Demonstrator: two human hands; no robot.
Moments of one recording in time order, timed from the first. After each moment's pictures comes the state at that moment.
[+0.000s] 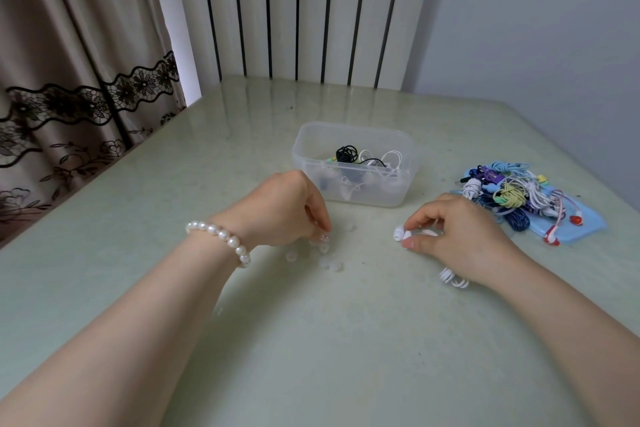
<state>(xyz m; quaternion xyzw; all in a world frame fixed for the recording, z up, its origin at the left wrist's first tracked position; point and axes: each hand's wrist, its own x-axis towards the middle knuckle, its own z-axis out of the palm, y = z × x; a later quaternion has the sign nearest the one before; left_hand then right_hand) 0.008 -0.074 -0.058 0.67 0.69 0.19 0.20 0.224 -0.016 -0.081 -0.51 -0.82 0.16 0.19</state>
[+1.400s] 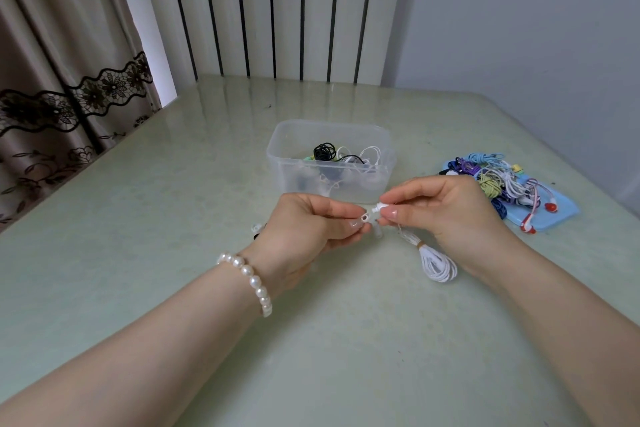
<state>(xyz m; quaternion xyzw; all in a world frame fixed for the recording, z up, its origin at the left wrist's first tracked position) 0.063 -0.075 -0.082 0.37 0.50 0.55 0.56 0.223 -0.029 -0.061 -0.39 -0.66 0.51 0.39</state>
